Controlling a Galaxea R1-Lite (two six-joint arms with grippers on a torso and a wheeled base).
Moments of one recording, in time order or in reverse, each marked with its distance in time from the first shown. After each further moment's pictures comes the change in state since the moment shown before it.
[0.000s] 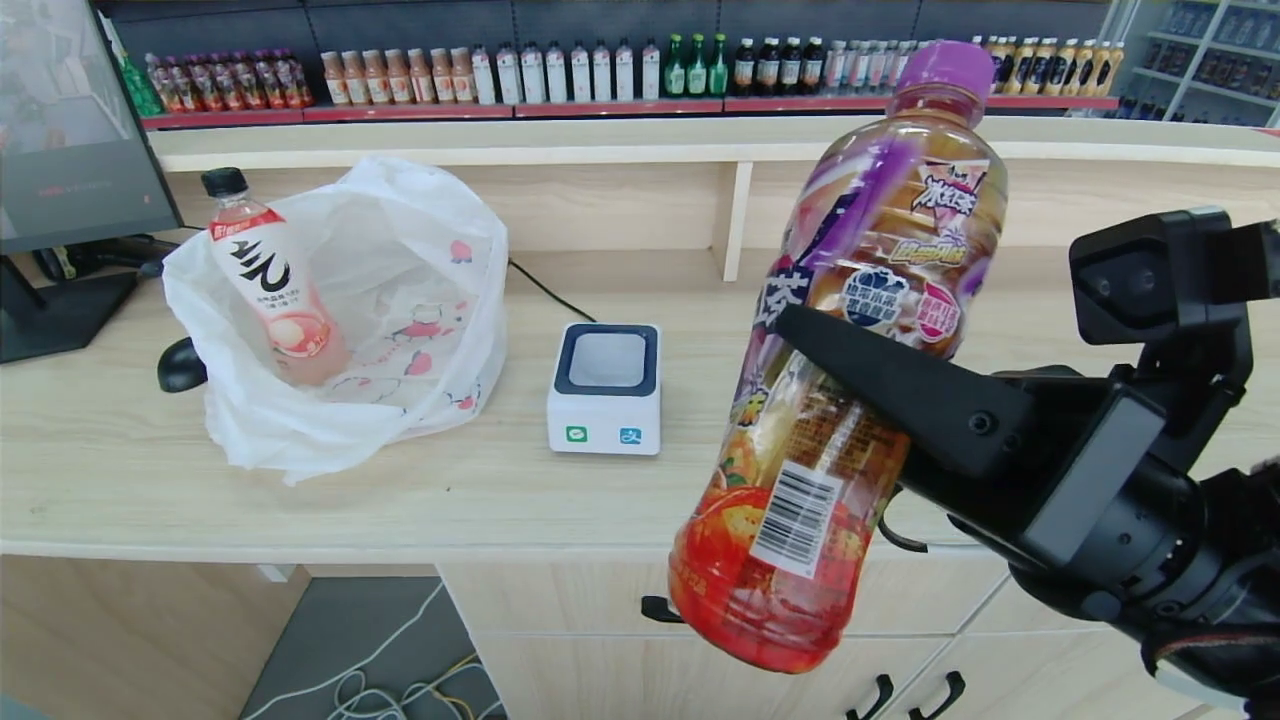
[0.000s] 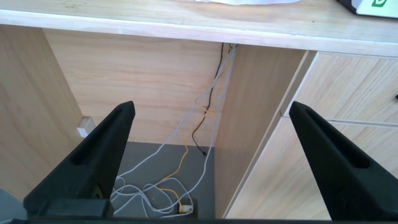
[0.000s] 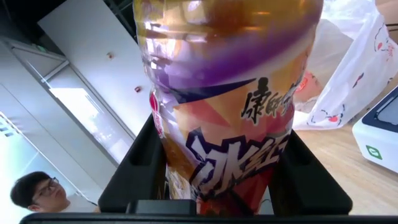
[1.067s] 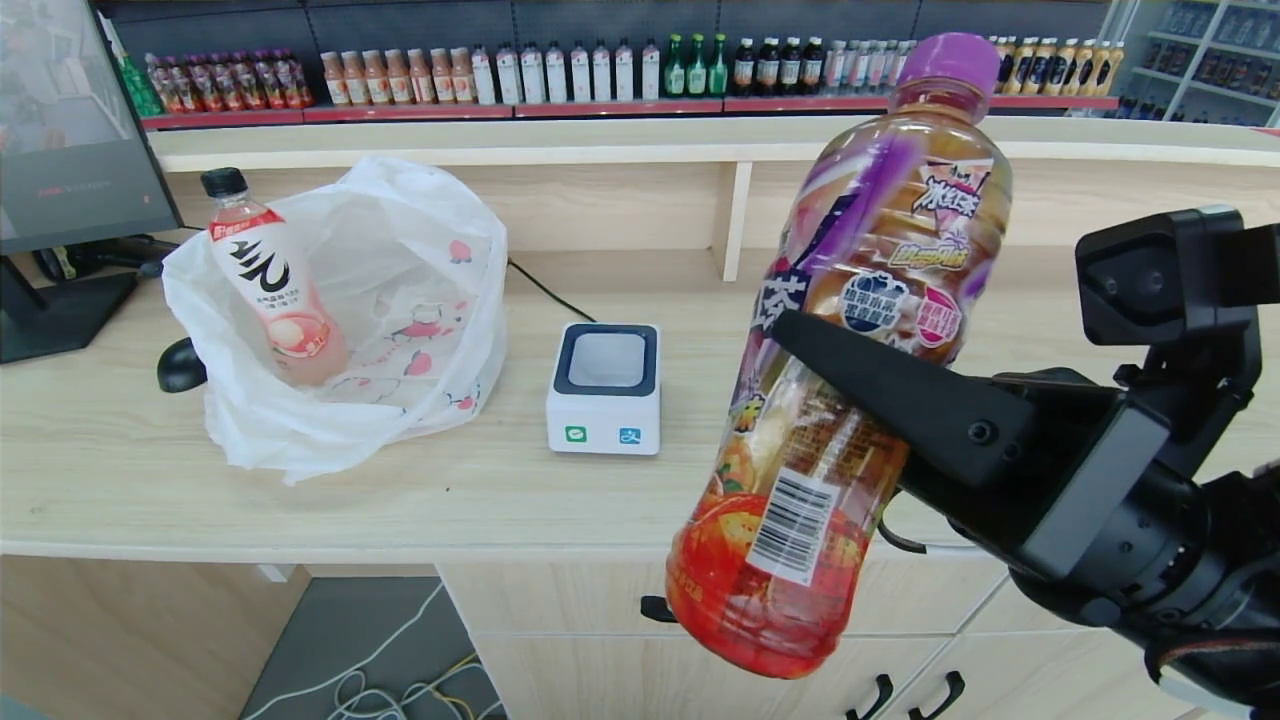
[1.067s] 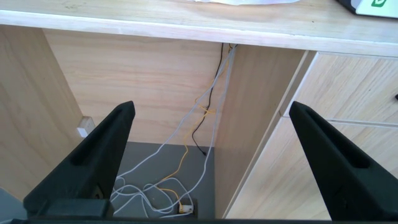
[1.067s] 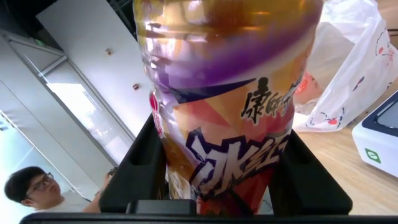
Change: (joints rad) left arm 0.000 0.000 0.000 0.000 0.000 0.000; right arm 0.009 -0.001 -0.001 0.000 0.001 -0.035
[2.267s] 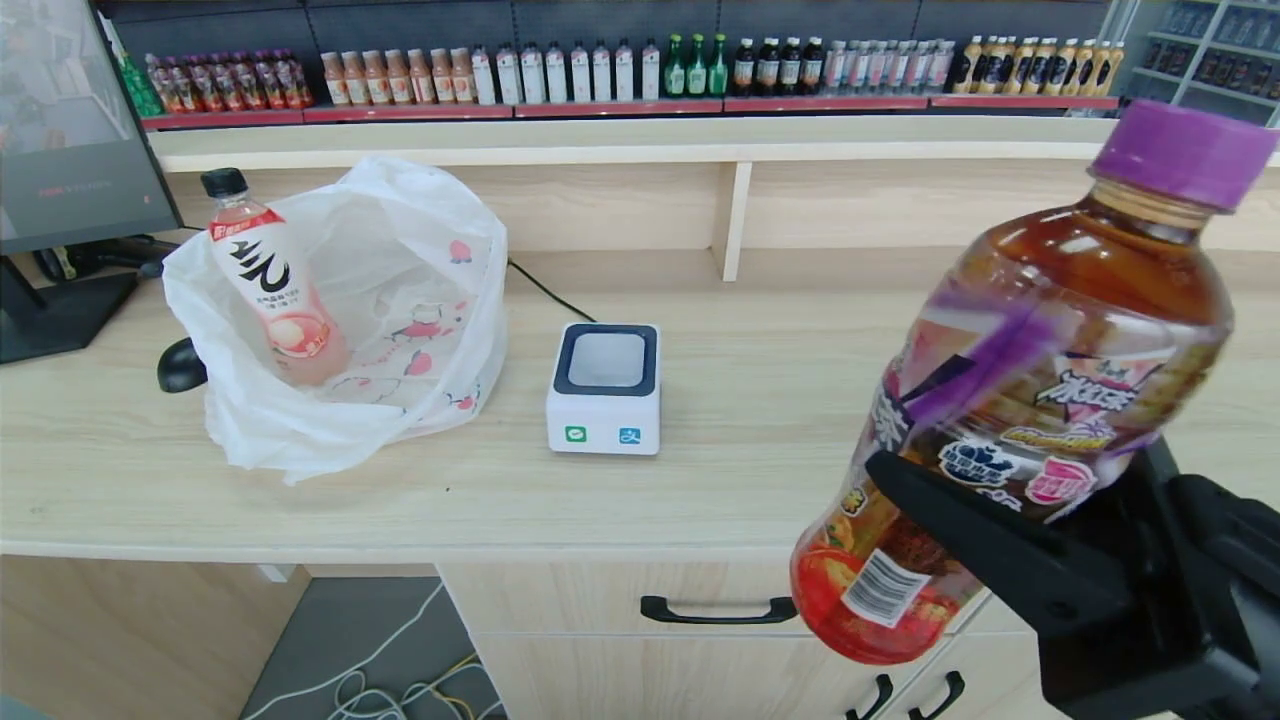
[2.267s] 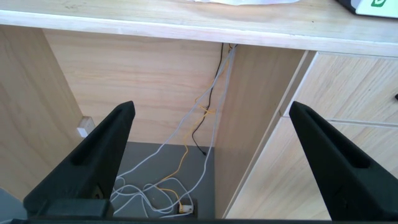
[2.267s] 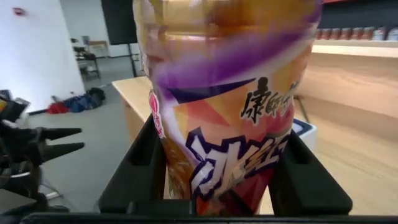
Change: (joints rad) left arm 0.000 0.000 0.000 0.000 0.000 0.000; right arm -0.002 -0.160 0.243 0.000 -0.130 -0.688
